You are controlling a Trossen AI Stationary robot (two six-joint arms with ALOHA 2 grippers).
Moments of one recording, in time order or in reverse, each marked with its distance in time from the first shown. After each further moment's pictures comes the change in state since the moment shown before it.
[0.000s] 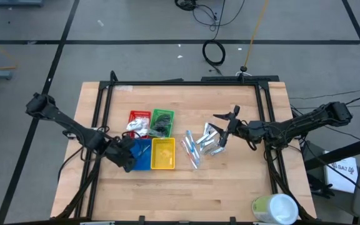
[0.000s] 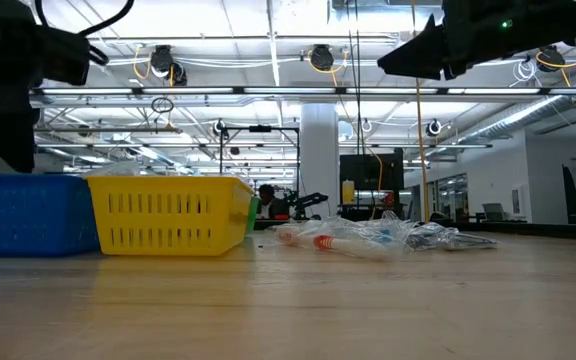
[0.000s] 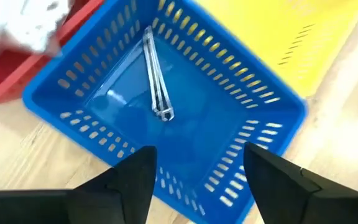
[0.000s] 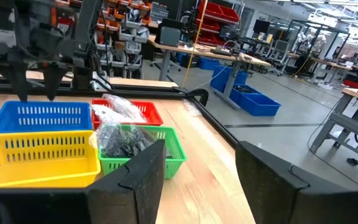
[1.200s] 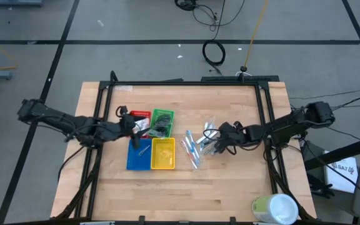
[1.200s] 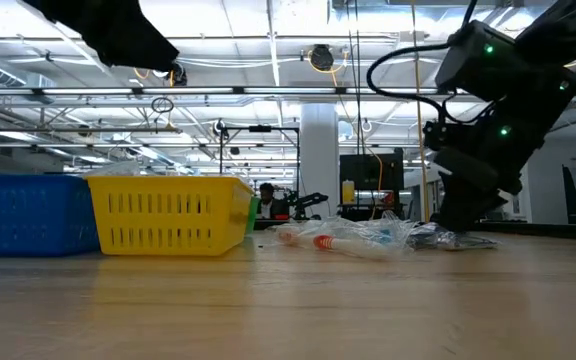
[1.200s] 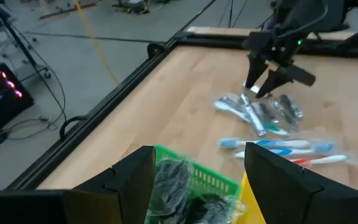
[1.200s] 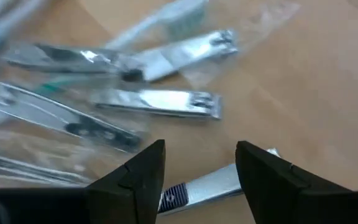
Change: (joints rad) left arm 0.259 -0.192 0.002 0.489 -0.431 0.967; right arm -0.073 0.380 0.067 -0.761 -0.192 0.940
